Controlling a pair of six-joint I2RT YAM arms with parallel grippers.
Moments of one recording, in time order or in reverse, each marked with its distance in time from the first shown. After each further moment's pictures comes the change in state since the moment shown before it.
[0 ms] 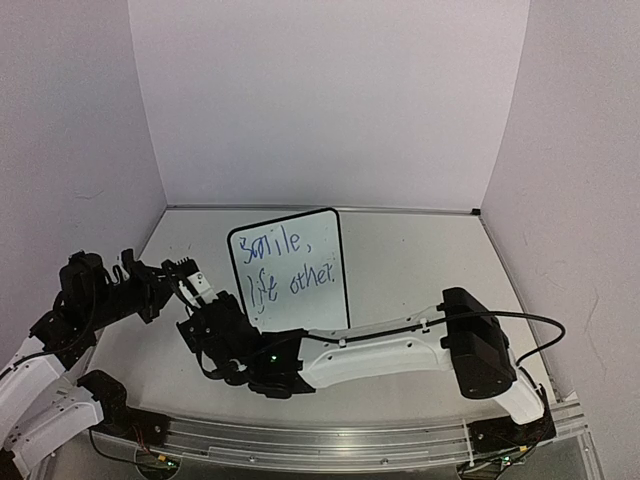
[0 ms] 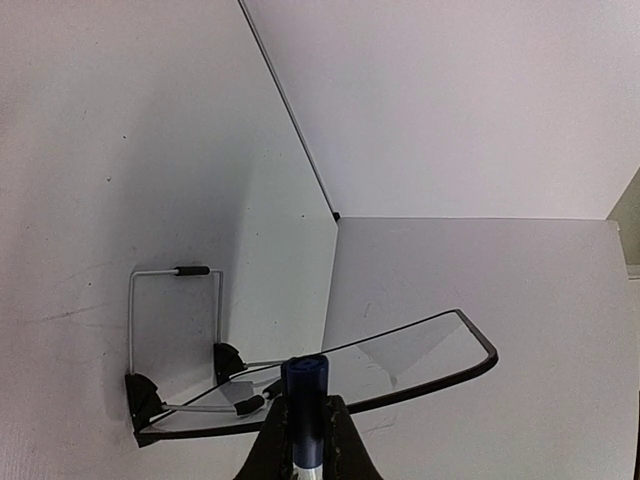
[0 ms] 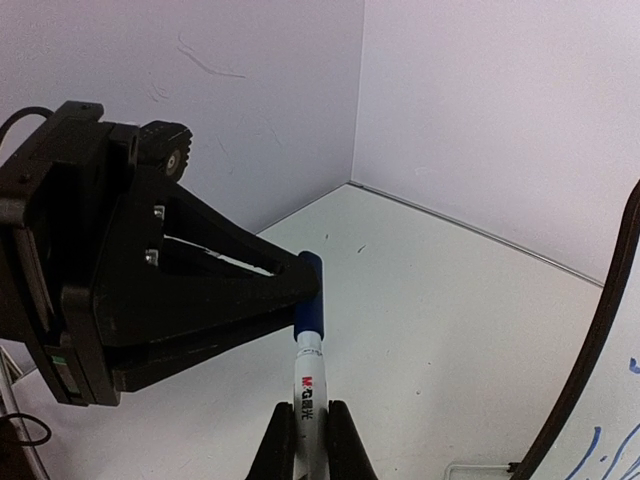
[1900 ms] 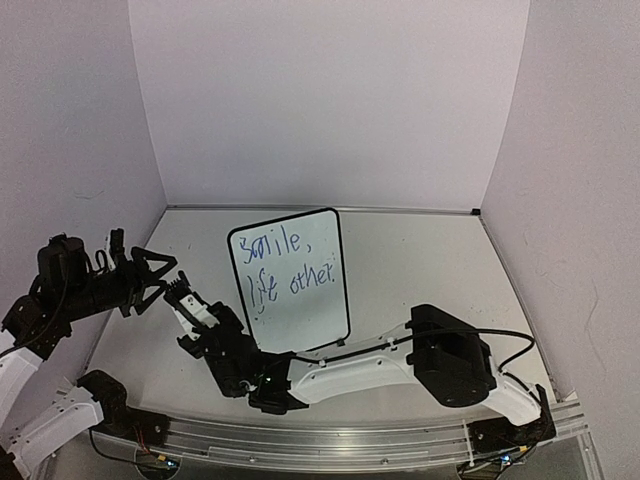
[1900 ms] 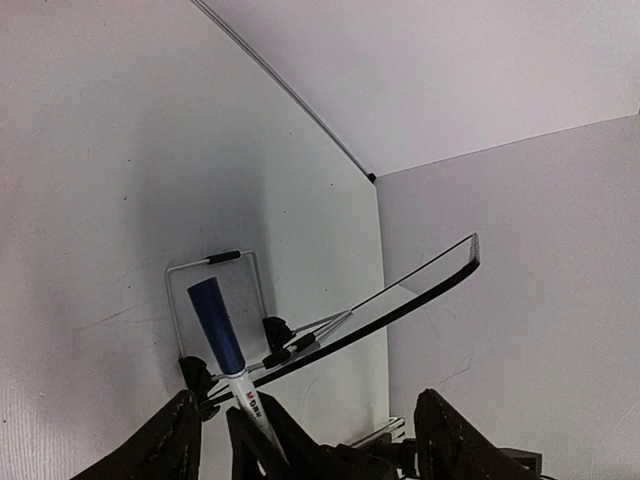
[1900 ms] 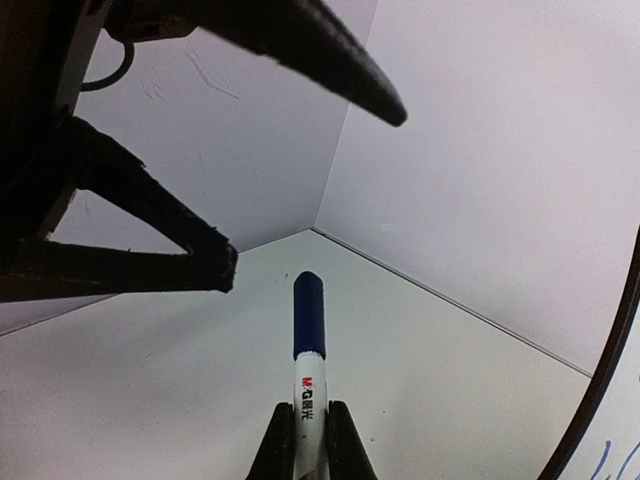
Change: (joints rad) left arm -0.004 -0.012 0.225 -0.324 0.031 0.330; right arm 0.010 0.127 -0.022 0.380 0.068 -0.383
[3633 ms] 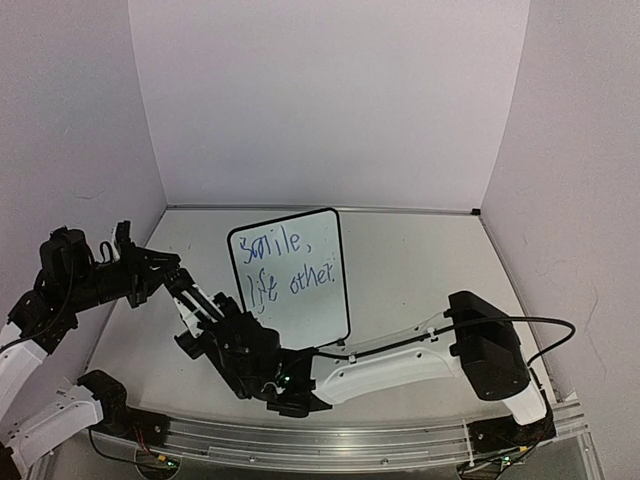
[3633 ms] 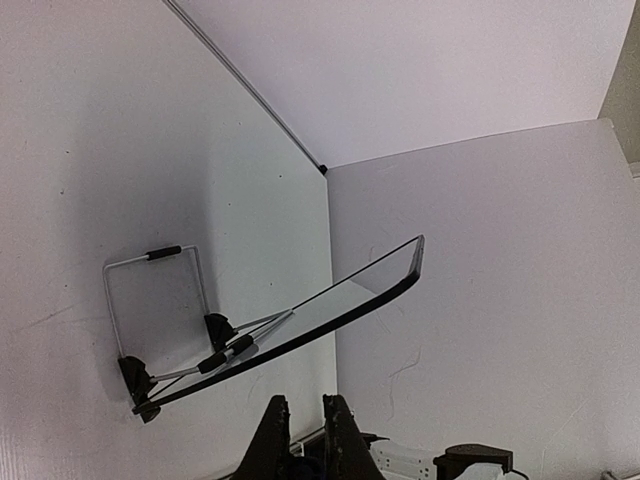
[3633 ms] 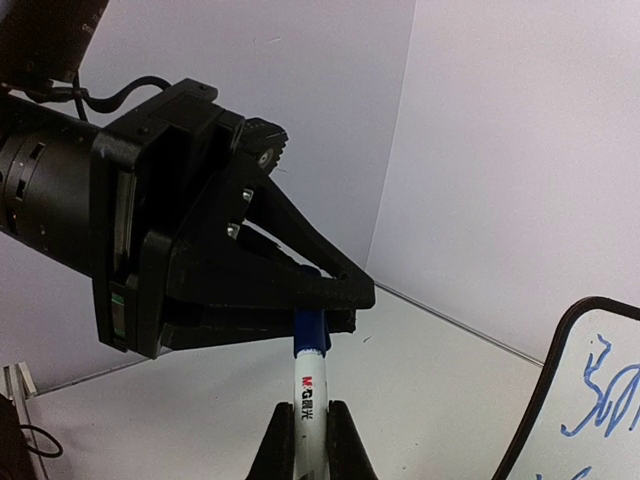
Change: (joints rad) left arm 0.003 0.058 -0.009 0.146 0.096 -0.101; right arm 0.034 -0.193 -0.164 0.065 -0.124 0.038
